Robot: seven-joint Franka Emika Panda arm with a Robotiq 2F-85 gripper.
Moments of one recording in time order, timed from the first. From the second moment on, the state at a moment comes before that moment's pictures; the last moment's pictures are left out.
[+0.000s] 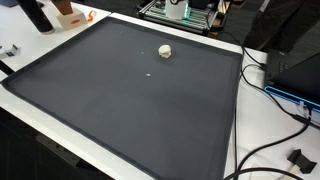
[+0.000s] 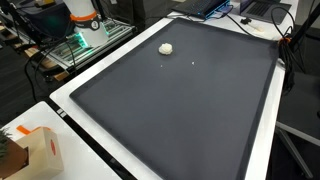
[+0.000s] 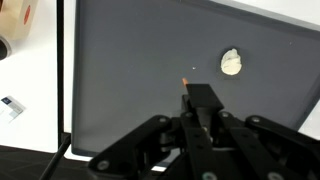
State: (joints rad) arm -0.02 -0.60 -0.19 -2.25 -0.06 1.76 -0.40
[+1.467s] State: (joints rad) arm -0.11 -0.13 -0.27 -2.22 -0.04 1.67 -0.45
